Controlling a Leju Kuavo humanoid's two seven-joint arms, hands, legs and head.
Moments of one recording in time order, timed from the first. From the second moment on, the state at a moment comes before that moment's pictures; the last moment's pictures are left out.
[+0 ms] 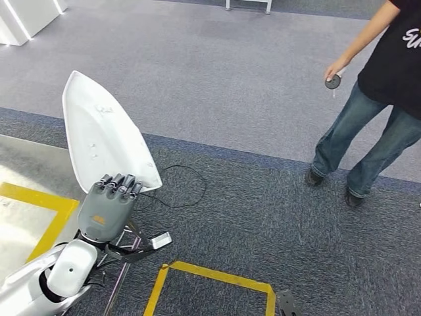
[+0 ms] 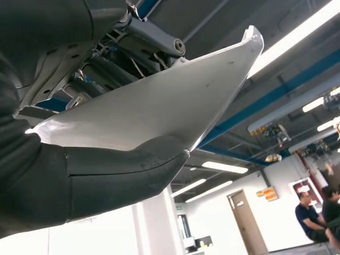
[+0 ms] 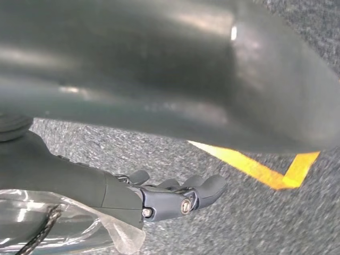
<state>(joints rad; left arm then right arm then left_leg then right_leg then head) -0.60 0.40 -1.11 -1.60 -1.57 0.46 0.52 -0.14 0.03 1.54 -0.05 -1.50 -0.28 -0.39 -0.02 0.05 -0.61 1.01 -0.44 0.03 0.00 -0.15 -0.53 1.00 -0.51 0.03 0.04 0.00</state>
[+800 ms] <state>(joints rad) -0.47 0.41 -0.91 -1.56 -1.57 0.47 0.60 -0.12 0.04 1.55 -0.05 -1.50 -0.28 -0.39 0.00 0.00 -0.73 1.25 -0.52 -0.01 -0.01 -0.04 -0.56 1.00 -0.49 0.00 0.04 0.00</state>
